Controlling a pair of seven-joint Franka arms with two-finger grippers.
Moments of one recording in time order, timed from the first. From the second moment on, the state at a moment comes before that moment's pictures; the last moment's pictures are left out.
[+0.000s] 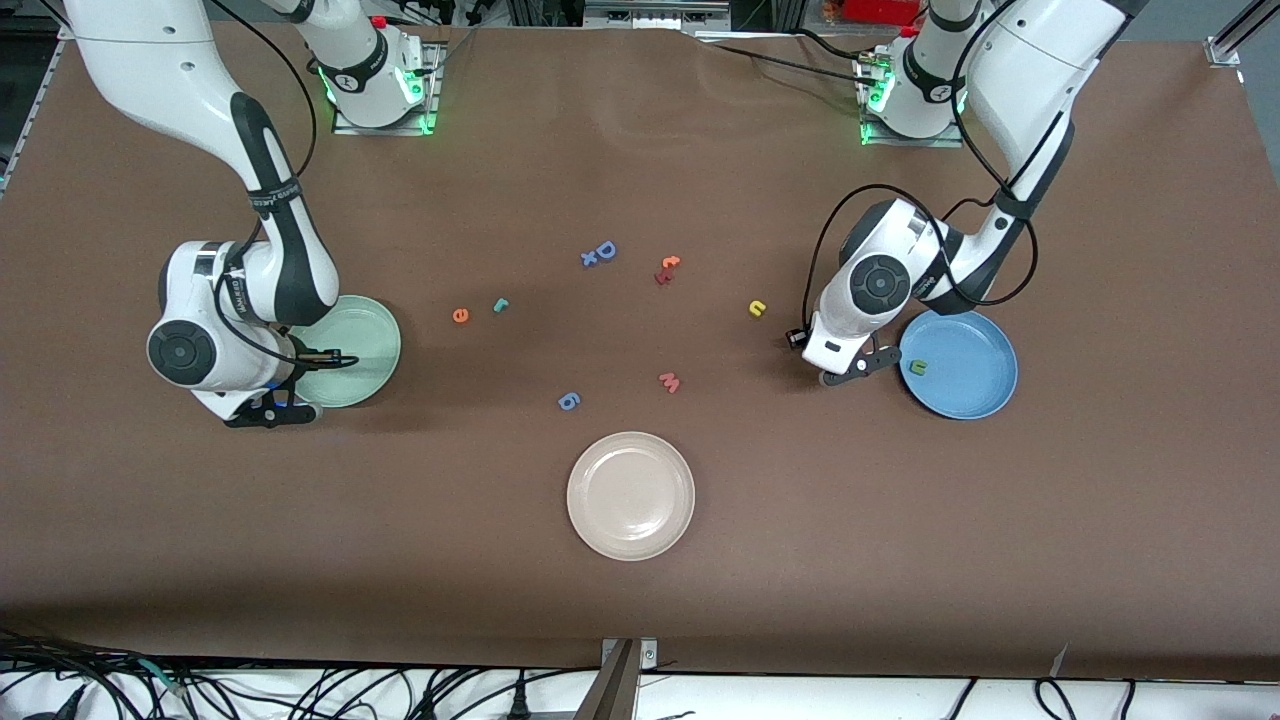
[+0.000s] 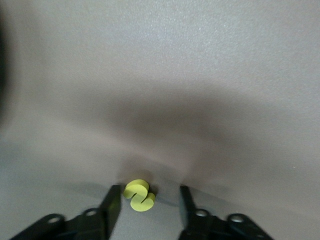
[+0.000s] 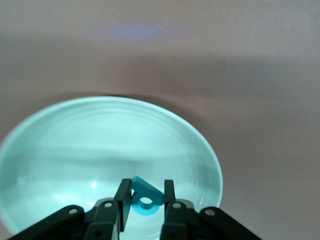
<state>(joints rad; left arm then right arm) -0.04 0.52 -0.37 -2.09 0.20 2.38 -0.92 0.24 0.54 -0.23 -1.91 0.01 2.17 -0.06</state>
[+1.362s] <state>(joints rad) 0.17 0.39 -0.35 -2.04 0.20 2.10 -0.35 0.24 0.43 -0.02 -1.93 0.01 2.12 0.35</state>
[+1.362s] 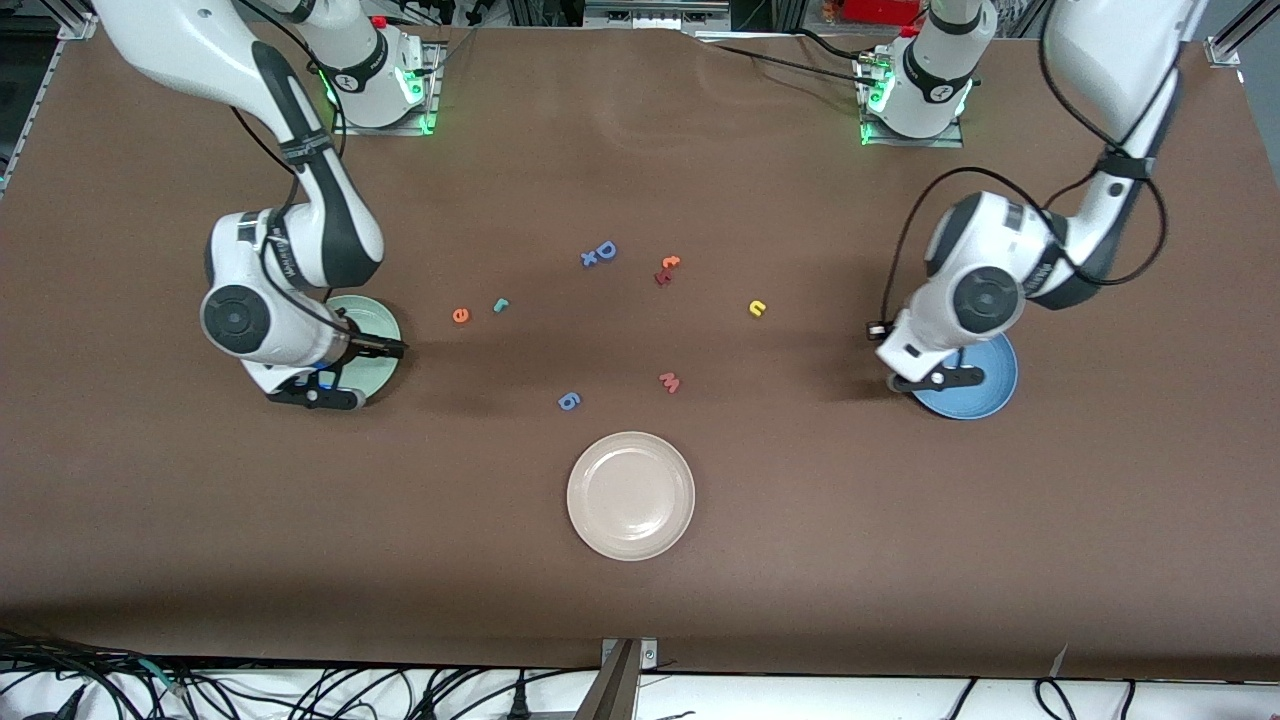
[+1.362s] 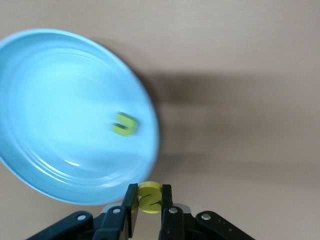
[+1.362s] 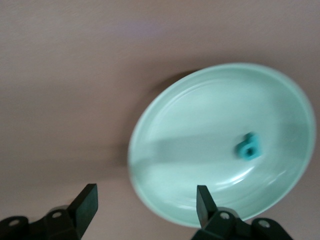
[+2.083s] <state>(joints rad) 0.24 0.43 -0.36 -2.05 0.20 2.10 -0.23 0.24 0.45 0.12 -2.10 0.01 2.35 0.61</state>
